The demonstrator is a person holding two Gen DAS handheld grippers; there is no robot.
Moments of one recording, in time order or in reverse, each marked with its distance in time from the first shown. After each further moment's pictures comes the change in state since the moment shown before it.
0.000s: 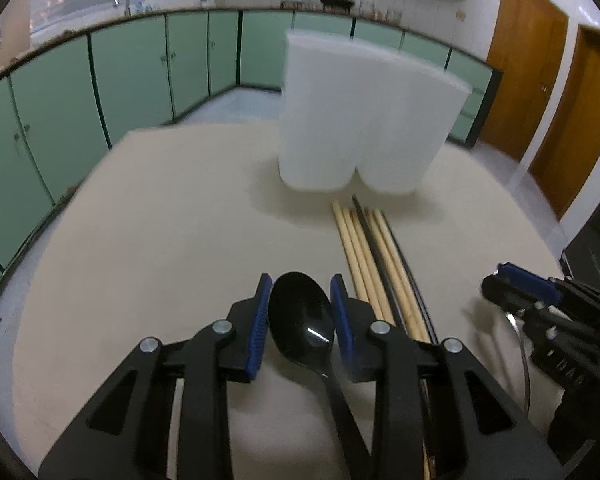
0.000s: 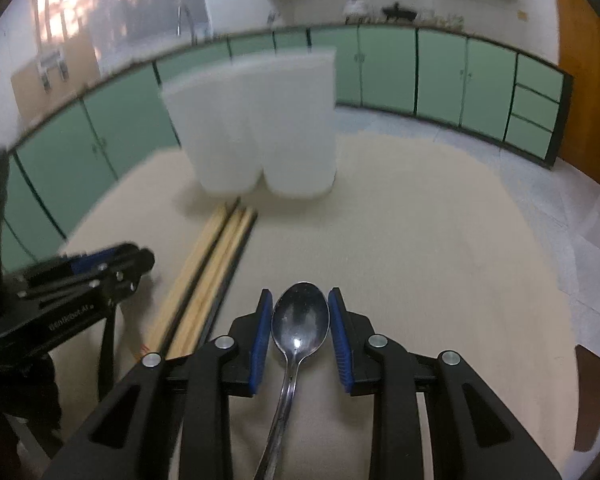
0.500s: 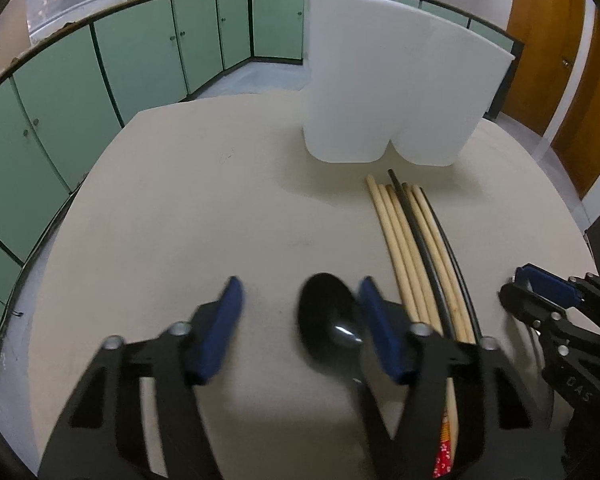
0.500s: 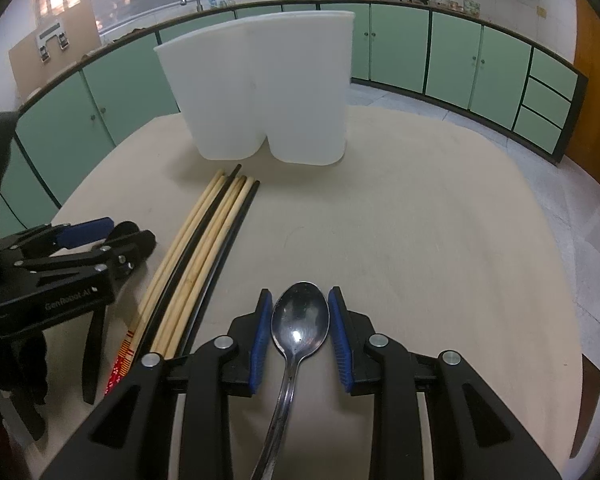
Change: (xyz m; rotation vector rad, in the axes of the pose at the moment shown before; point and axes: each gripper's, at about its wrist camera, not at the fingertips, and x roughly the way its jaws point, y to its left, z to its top) left arm 0.023 -0.002 0.003 0.020 0.152 0.073; right arm 0.028 0.008 0.000 -0.055 0.140 -0.011
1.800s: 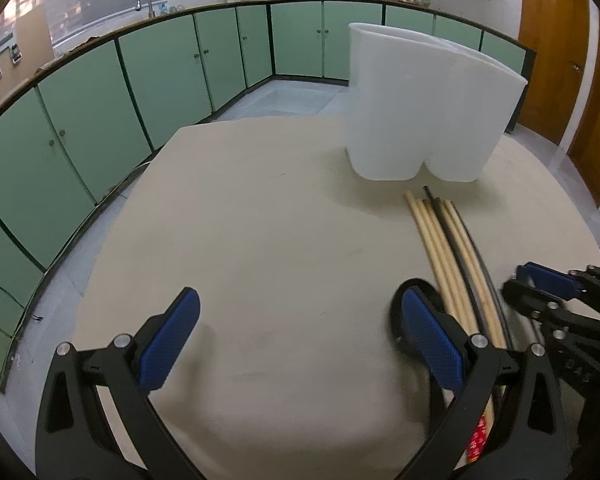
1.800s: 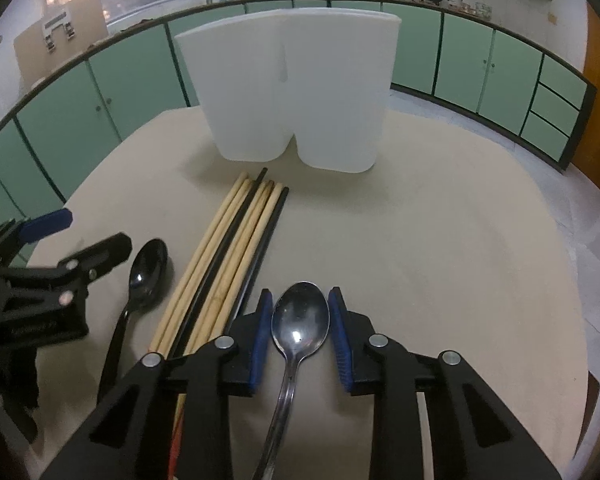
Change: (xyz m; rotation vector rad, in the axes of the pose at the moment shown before) left arm -0.029 0.029 -0.008 0.004 -0.064 0.098; right arm 0.005 0.022 0.012 -0.042 0.018 0.009
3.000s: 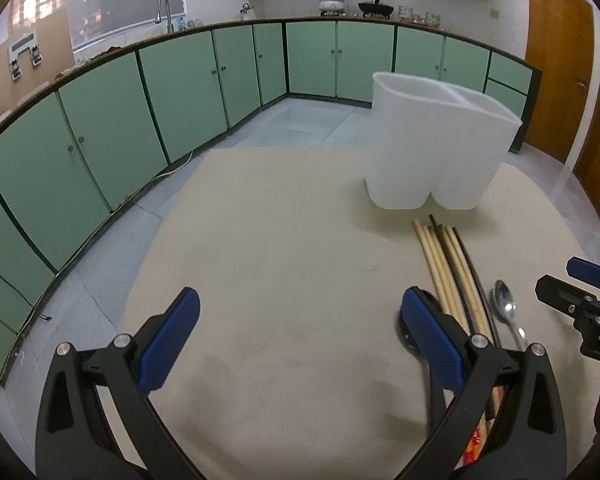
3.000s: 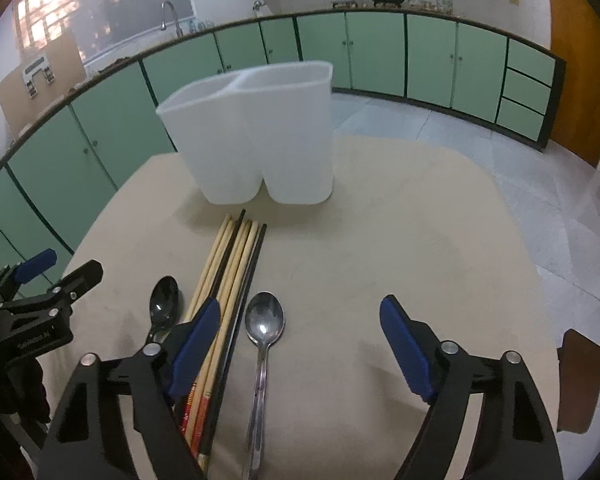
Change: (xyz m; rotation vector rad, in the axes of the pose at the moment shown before) left arm -0.038 0.016 0.001 -0.032 -0.064 0.029; right arm -0.041 -0.016 0.009 0.130 -0.052 -0.017
